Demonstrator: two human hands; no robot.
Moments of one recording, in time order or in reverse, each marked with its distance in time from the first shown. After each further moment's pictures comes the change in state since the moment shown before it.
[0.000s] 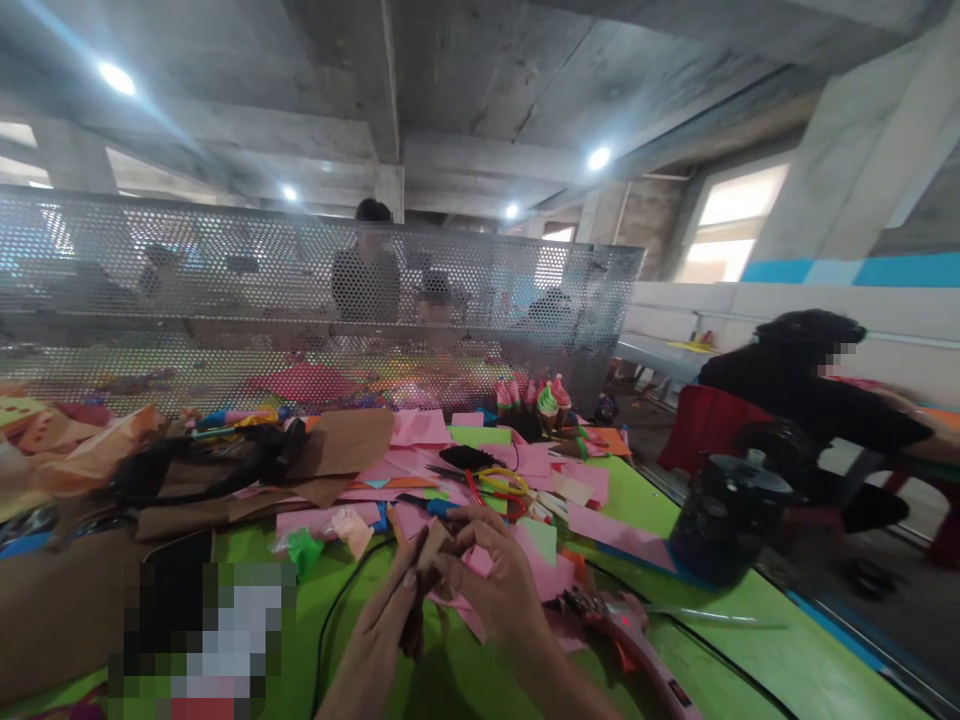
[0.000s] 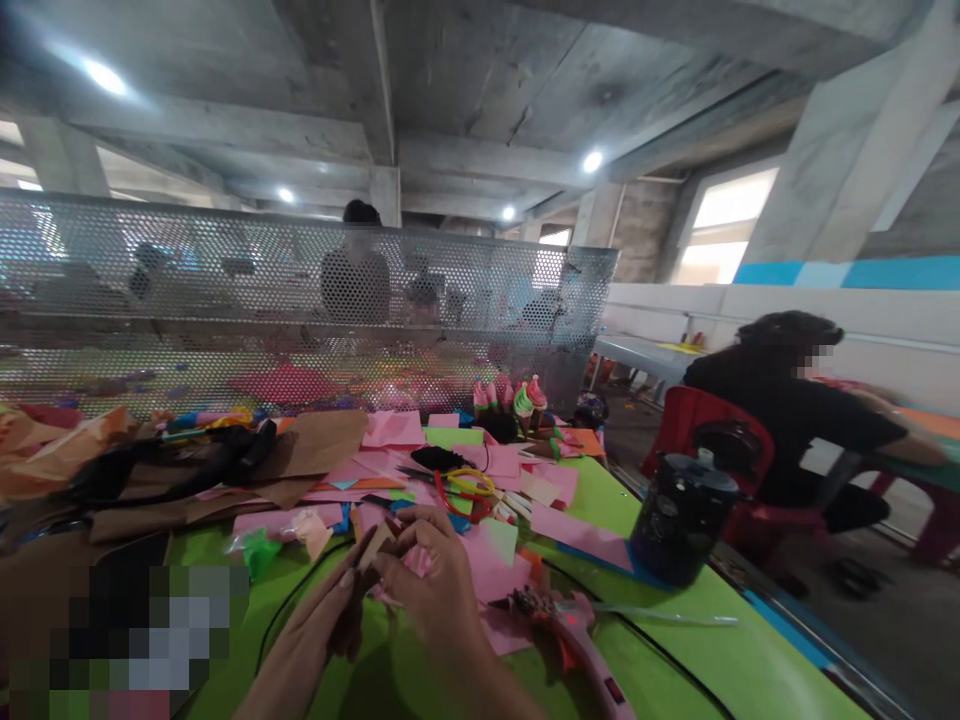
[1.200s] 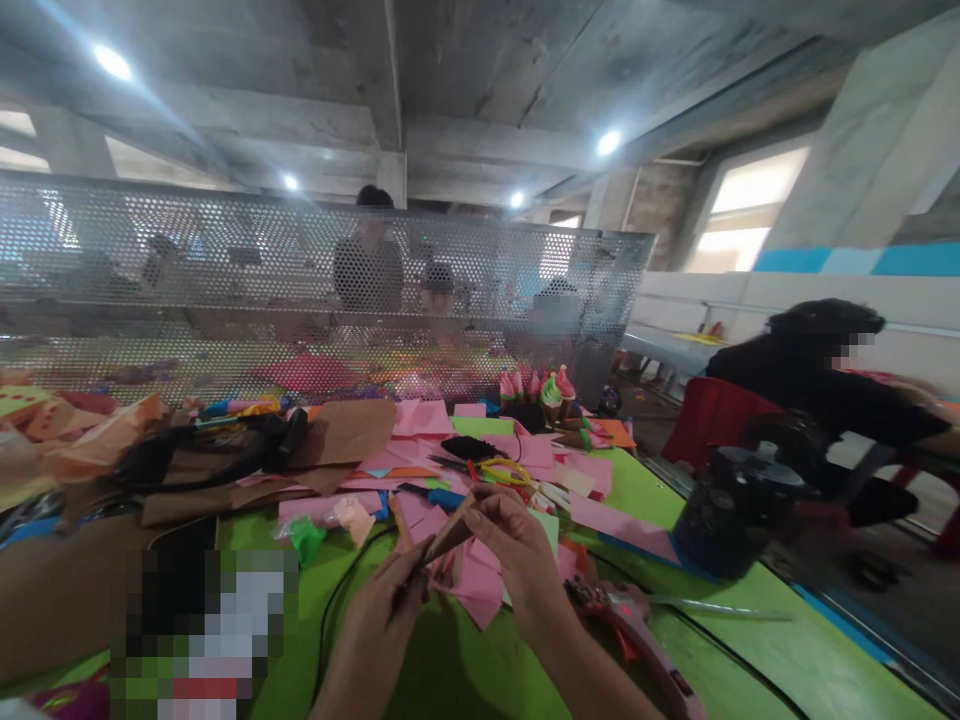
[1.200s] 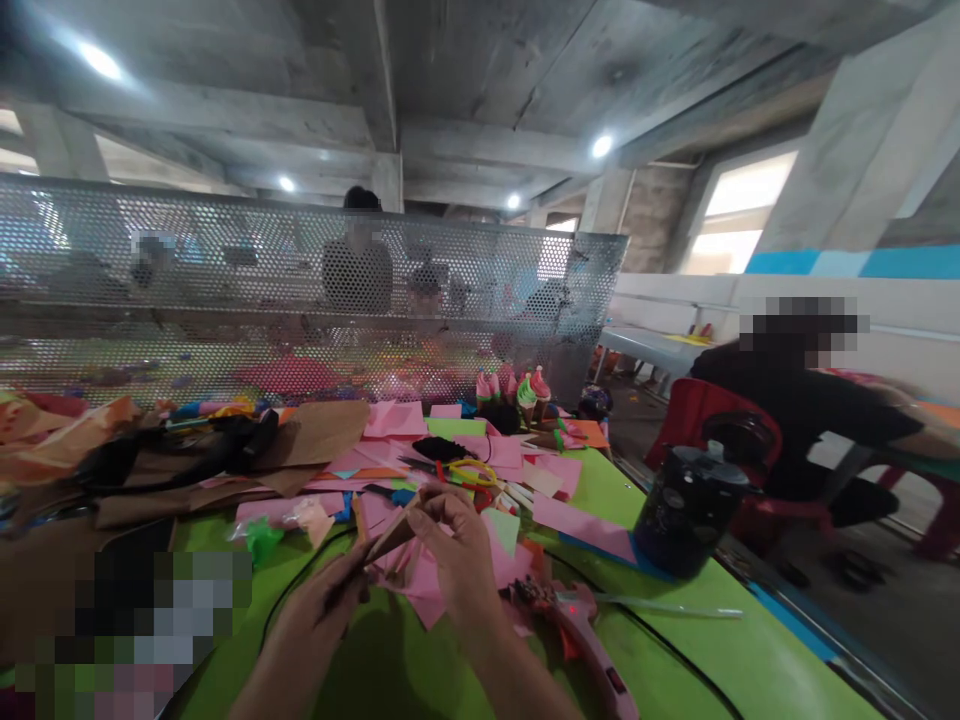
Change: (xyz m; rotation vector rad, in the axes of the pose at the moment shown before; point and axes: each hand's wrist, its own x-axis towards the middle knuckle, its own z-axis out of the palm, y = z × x) left_hand 0.014 -0.014 -0.010 0.332 -0.065 0.222; right_hand 0.012 0.017 -0.013 0.216 0.063 0.145
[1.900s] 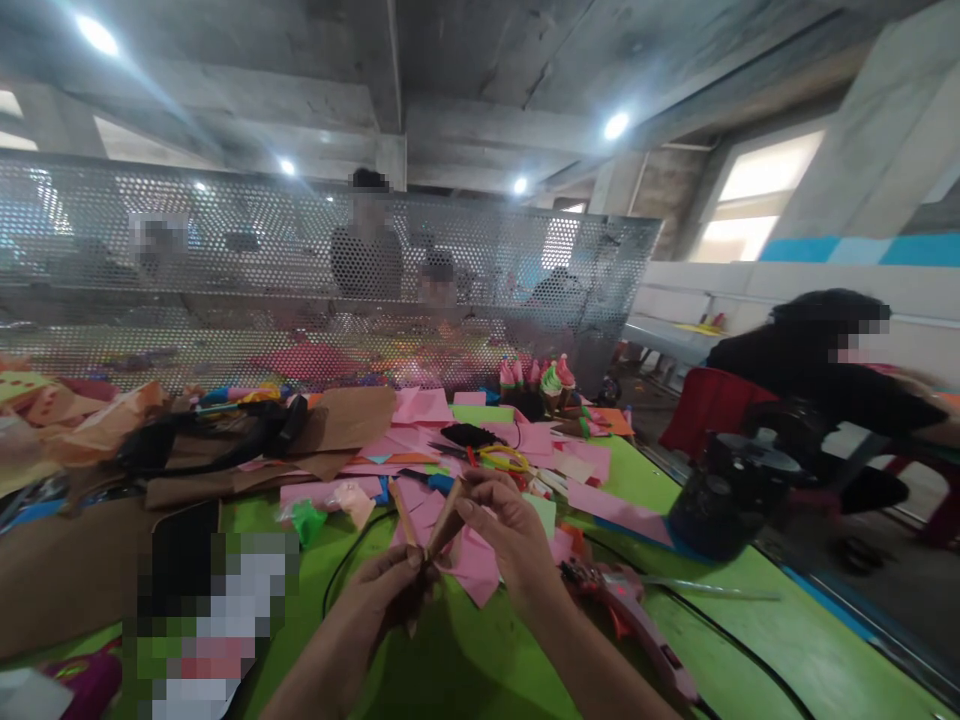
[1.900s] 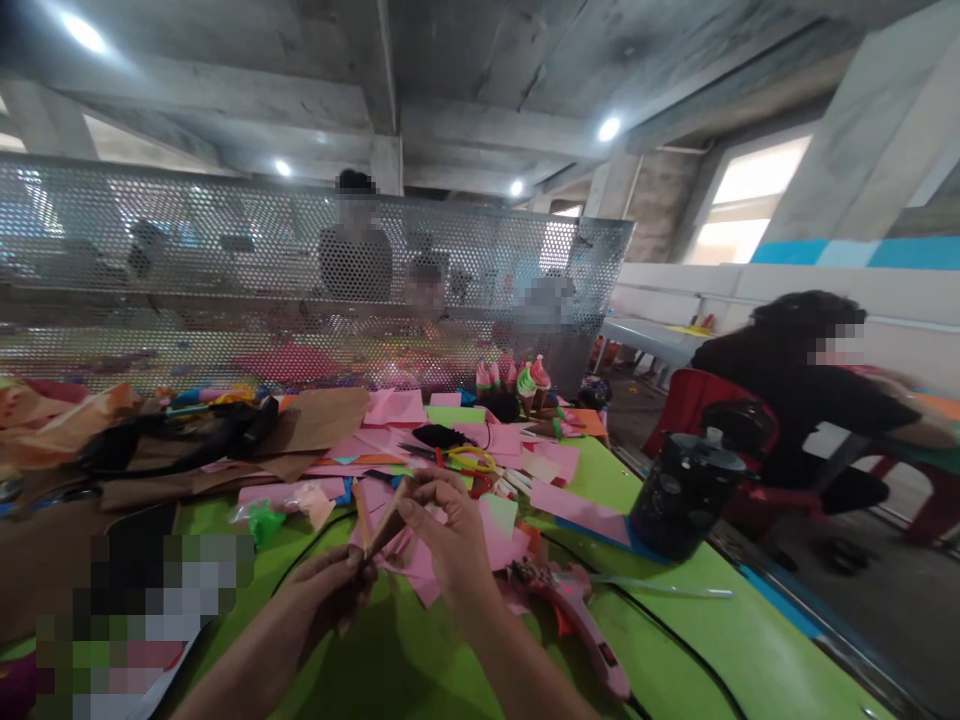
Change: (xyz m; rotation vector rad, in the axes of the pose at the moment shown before) left_hand -0.005 0.025 -0.005 -0.630 -0.091 -0.553; right_hand -0.003 -0.009 0.004 -0.011 -0.030 -0.050
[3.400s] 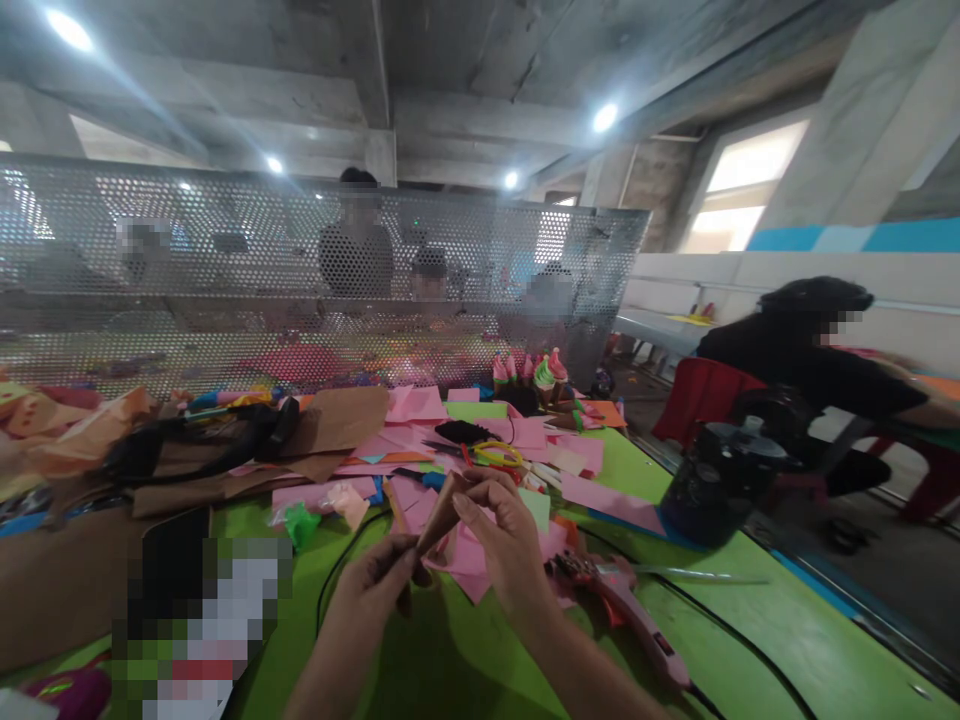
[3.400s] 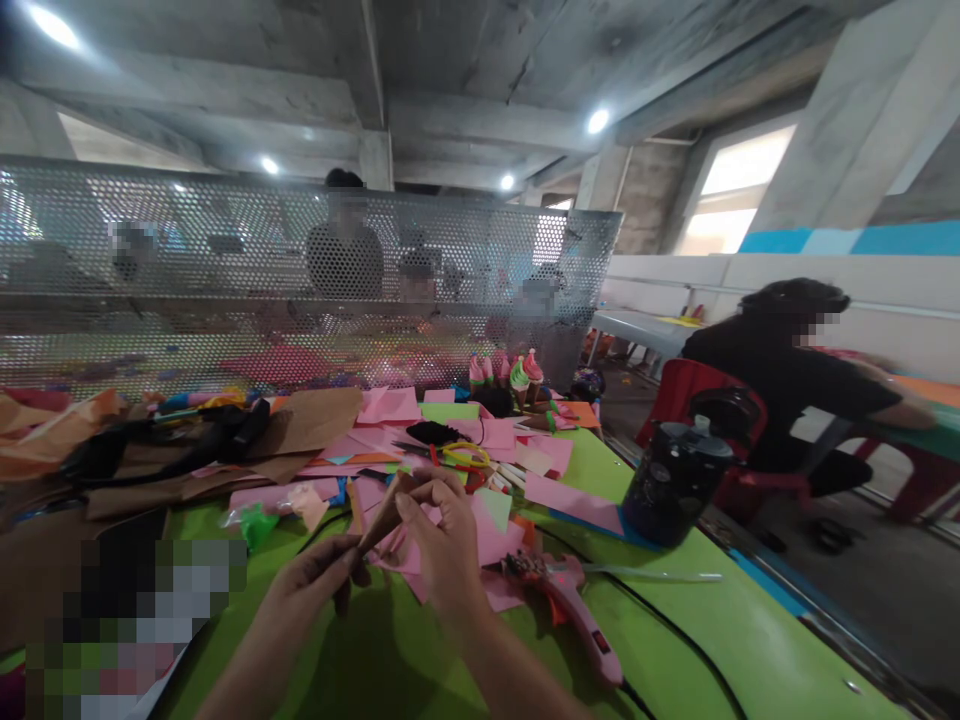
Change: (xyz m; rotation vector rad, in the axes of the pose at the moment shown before) left_hand 0.013 -0.007 -0.004 0.407 0.036 0.286; right_hand -0.006 0.005 0.007 -0.111 0.155 -0.068
